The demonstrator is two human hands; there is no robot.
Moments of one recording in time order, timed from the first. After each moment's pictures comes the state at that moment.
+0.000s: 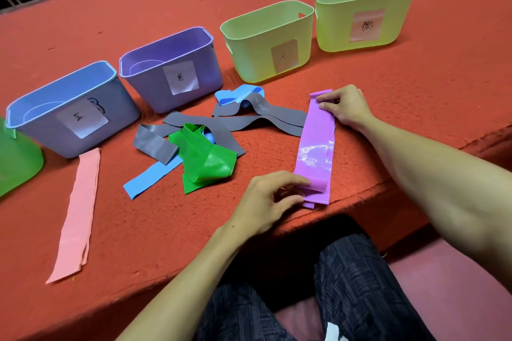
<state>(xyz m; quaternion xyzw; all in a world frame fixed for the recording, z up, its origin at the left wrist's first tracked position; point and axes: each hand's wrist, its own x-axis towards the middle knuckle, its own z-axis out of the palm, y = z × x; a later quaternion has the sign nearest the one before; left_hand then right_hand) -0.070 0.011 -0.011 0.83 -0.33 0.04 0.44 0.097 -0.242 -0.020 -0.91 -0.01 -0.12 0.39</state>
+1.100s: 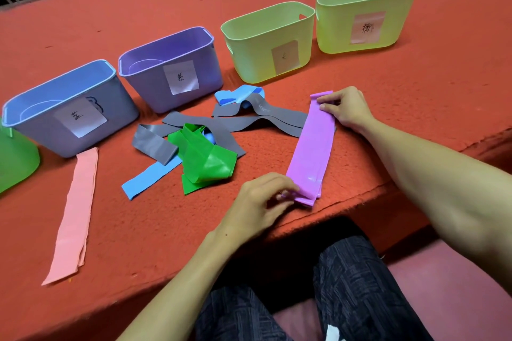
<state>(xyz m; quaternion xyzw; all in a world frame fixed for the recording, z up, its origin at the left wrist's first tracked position) -0.071 0.025 -0.010 0.83 -0.40 0.11 0.38 0.094 -0.241 -0.019 -0.91 -0.02 -0.13 0.39</state>
